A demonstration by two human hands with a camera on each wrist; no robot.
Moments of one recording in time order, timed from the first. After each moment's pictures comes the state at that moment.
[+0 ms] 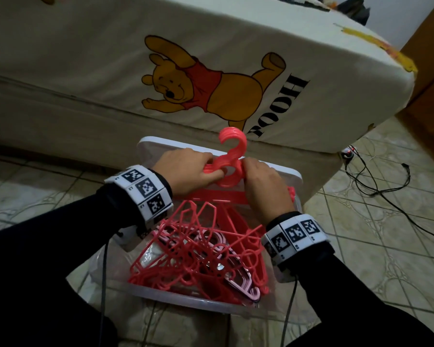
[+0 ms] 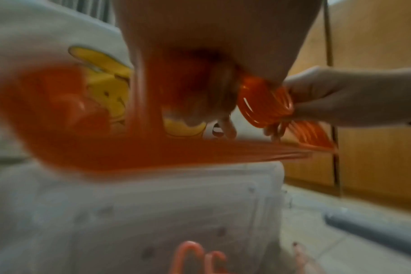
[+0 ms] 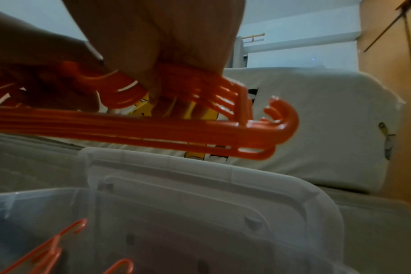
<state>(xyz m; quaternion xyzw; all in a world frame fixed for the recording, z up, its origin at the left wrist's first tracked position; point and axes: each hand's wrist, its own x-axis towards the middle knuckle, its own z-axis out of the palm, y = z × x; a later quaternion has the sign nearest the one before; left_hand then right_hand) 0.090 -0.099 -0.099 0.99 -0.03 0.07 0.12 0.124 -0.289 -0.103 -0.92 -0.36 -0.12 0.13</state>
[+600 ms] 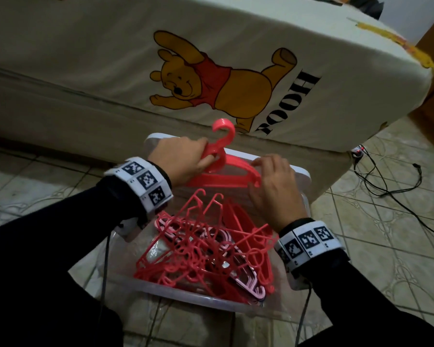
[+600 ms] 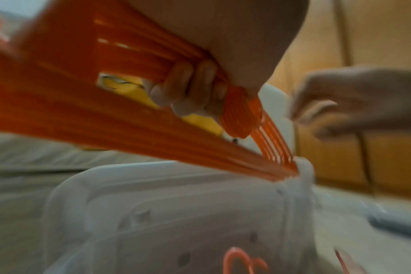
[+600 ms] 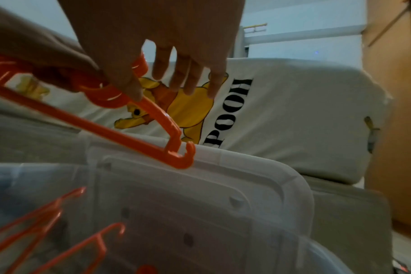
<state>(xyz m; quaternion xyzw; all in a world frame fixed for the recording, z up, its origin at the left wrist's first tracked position) 0.091 -0.080 -0.101 0.99 -0.01 0.14 0.01 0.120 -0.298 -0.113 -0.91 -0.35 -0.20 0.13</state>
